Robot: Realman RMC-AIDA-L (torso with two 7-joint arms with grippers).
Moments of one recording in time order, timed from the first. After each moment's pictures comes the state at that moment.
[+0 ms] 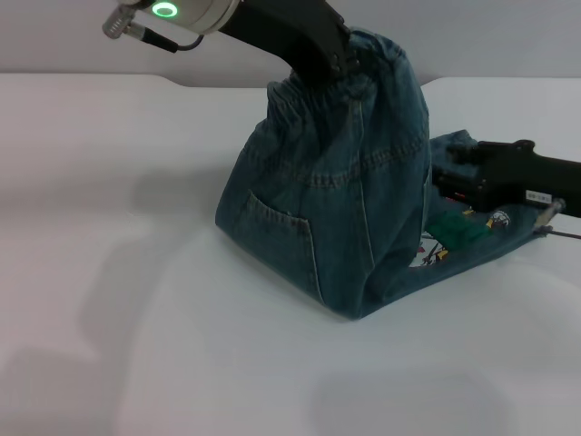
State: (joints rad) left arm -0.83 -2.06 1.30 1.48 2.27 1.46 -2.20; right arm 0.29 2.07 -1.25 -1.04 -1.73 -1.01 1.68
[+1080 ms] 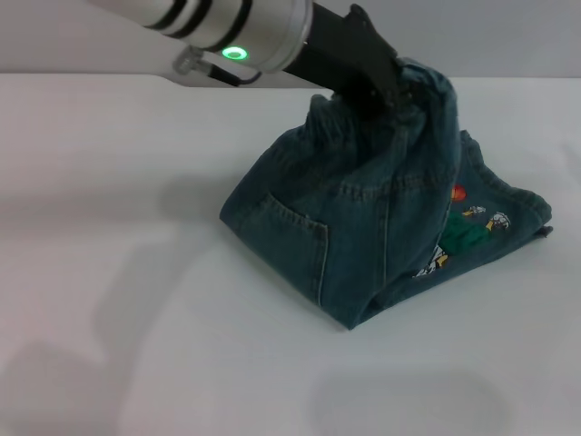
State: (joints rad) left arm -0.83 -2.07 1.47 1.38 2.21 1.28 -2.18; right arm 0.20 2.07 -0.86 -1.08 -1.53 -1.01 1.63
